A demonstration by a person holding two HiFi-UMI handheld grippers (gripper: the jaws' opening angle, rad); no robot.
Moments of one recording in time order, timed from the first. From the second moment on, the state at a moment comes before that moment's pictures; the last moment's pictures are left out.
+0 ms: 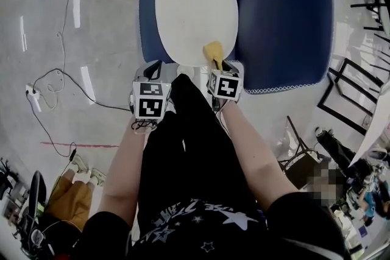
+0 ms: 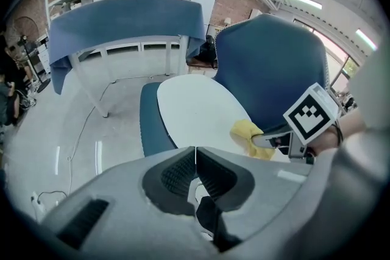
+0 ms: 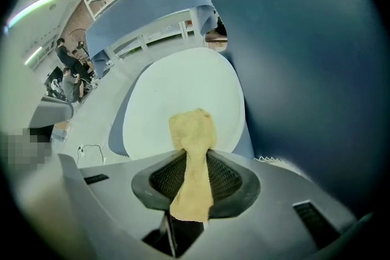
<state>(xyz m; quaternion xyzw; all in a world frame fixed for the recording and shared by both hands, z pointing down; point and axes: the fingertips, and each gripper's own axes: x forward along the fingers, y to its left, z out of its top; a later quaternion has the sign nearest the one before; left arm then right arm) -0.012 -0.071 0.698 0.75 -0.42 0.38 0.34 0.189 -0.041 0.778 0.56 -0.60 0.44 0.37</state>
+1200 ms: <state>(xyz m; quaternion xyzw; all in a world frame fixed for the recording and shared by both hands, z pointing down) -0.111 0.081 0.455 0.80 -0.49 0.23 0.25 0.102 0.016 0.480 0.57 -0.74 0.26 0.26</state>
